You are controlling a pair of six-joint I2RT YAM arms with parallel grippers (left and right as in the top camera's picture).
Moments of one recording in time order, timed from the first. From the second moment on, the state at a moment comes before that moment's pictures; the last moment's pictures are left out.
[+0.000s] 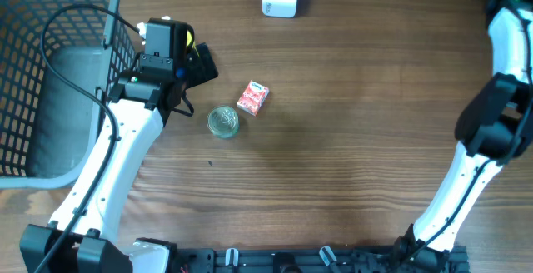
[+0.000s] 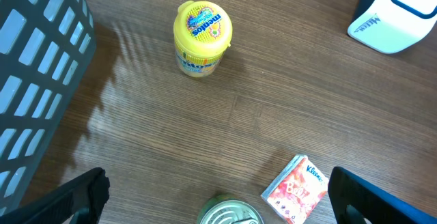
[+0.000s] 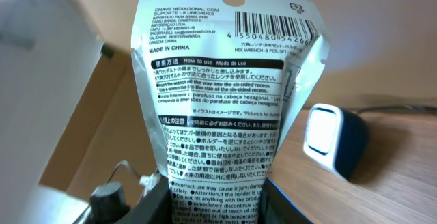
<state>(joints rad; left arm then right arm) -0.21 1.48 1.23 -0.68 -0.17 -0.50 -0.36 2.41 2.16 0.40 -1.45 1.19</state>
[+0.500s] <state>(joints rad) -0.21 1.48 1.23 -0.68 -0.17 -0.50 -0.36 1.97 2.16 0.40 -1.56 1.37</state>
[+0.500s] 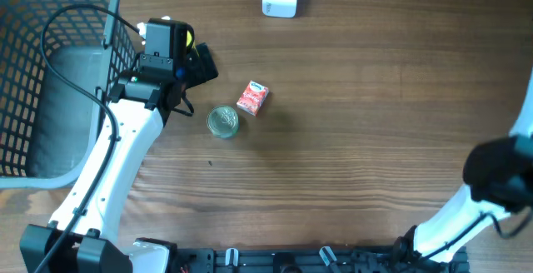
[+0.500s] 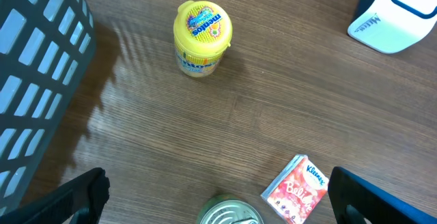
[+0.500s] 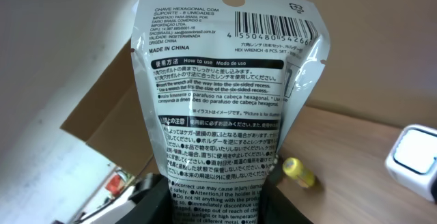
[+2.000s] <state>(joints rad) -0.21 1.48 1.23 -0.71 -0.17 -0.50 -0.48 1.71 1.40 -0.31 -0.04 -0.09</state>
